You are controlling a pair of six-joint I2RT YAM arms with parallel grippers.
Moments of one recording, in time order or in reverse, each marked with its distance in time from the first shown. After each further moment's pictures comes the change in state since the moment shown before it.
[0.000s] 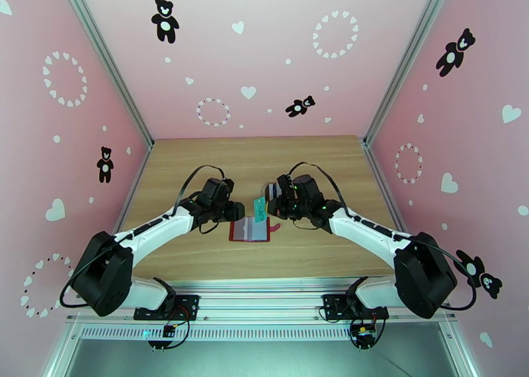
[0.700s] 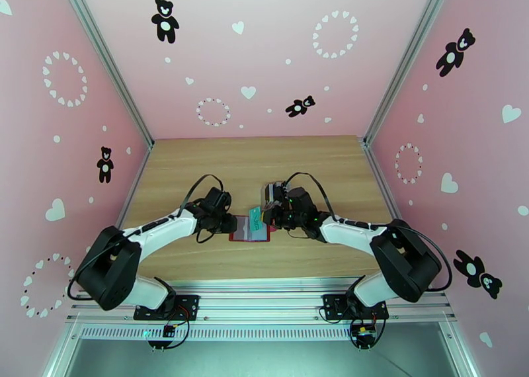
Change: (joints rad) left arm -0.008 0.078 -0.063 -0.084 -0.070 0.036; right arm 0.036 0.130 -0.161 0.308 -0.016 0.112
